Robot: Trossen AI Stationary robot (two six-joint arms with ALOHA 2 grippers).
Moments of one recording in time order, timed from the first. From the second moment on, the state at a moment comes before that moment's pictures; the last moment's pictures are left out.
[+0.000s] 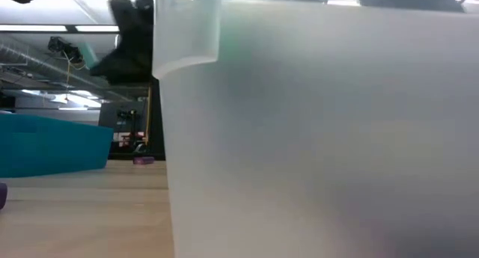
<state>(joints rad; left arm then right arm) -0.16 0.72 0.50 0.77 -0.18 -0.21 -0.02 2.37 1.92 0.08 -0.11 0.19</state>
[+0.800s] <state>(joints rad) -0.17 0.63 0.50 0.64 -0.13 -0.24 -0.01 2.60 2.29 0.03 -0.05 0.15</state>
